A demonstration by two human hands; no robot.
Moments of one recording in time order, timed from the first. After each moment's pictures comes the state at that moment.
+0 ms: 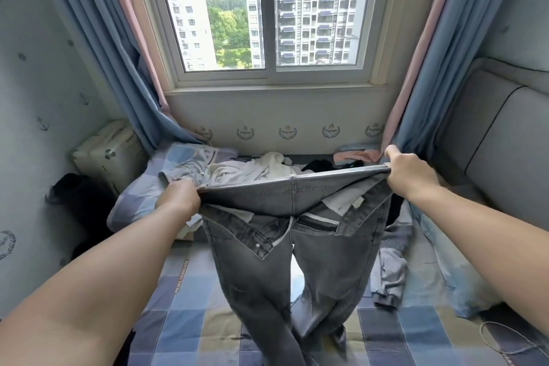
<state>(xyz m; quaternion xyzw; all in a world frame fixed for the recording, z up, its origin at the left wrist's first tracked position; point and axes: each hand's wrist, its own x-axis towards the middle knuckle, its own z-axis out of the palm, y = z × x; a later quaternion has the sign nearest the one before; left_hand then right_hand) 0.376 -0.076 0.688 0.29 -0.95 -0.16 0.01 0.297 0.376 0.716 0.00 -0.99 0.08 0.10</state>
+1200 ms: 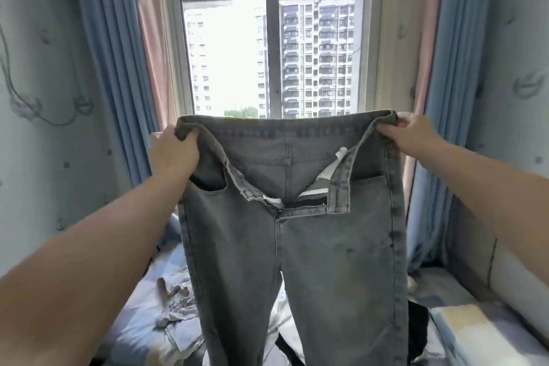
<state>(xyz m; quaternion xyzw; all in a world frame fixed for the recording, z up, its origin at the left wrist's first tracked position) 0.339 -0.068 0.981 0.18 -0.77 -0.42 0.45 0.257 0.359 1.003 0.12 -0.80 0.53 0.23</state>
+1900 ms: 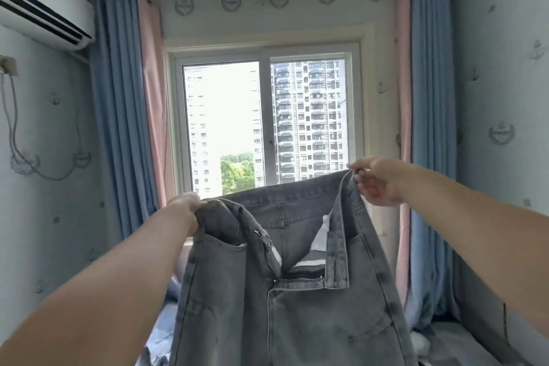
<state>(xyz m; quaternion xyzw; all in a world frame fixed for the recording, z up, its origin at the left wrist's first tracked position) 0.313 -0.058 1.015 0.25 -0.68 -0.67 0.16 0.291 0.330 1.064 0.00 -0.69 0.72 -0.08</state>
